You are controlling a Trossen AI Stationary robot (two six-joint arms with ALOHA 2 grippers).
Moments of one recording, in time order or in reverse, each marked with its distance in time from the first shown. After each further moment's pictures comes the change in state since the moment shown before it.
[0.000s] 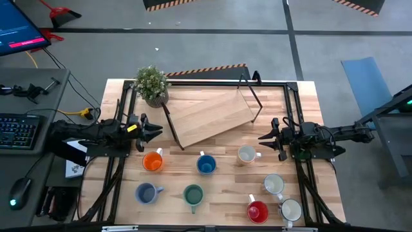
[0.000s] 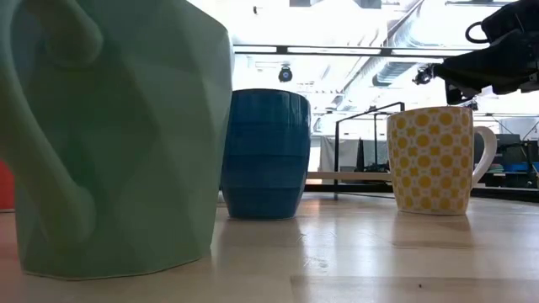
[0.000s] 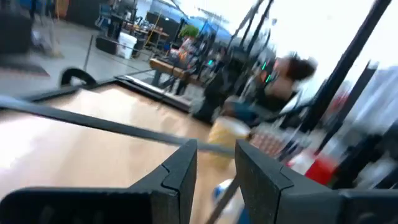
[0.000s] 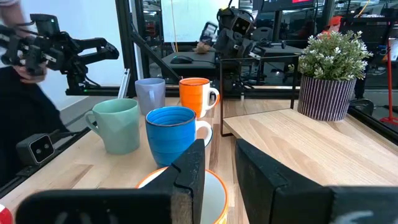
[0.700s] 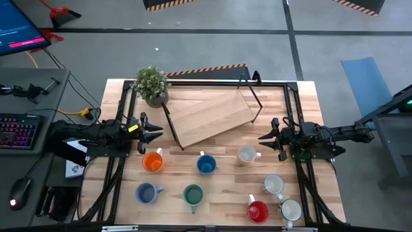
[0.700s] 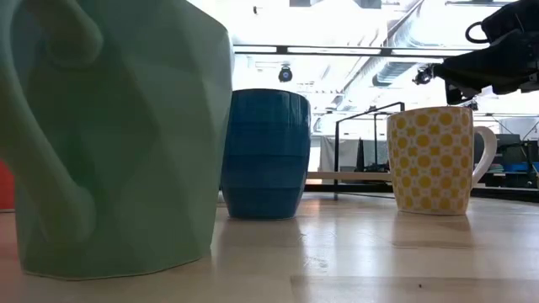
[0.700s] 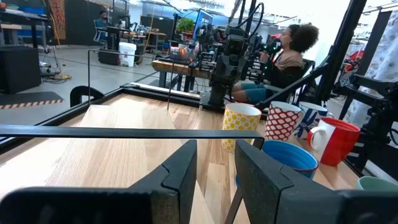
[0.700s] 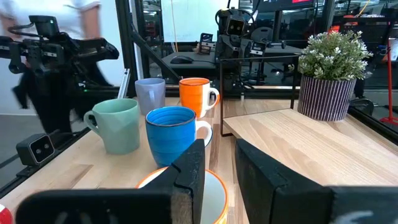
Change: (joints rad) left arm 0.000 0.000 0.000 -0.052 0.014 0.300; right arm 0.000 0.000 0.000 0.000 0.000 0.000
